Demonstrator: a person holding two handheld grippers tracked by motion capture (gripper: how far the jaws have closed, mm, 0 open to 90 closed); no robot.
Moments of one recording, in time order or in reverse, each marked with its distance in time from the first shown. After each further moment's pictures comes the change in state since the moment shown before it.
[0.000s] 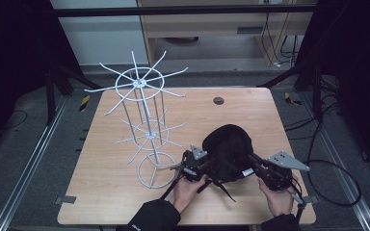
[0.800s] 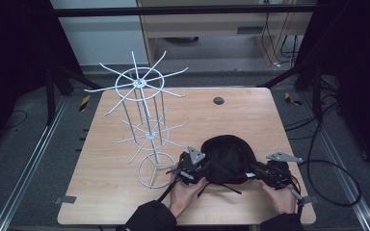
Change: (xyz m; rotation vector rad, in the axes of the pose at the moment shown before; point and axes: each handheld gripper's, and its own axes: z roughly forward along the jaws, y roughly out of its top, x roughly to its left) left arm -0.005 0.000 -0.026 -0.059 0.043 0.044; right arm -0.030 -0.030 0.028 0.284 -0.035 0.129
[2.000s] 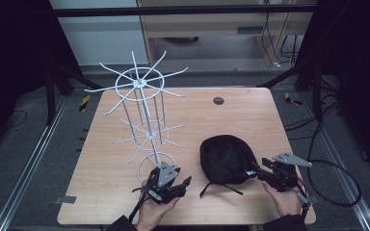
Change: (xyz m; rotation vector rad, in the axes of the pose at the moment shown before) left arm 0.024 -0.035 -0.083 -0.068 -0.074 0.085; right arm 0.008 0.007 -0.028 -0.120 -0.013 -0.018
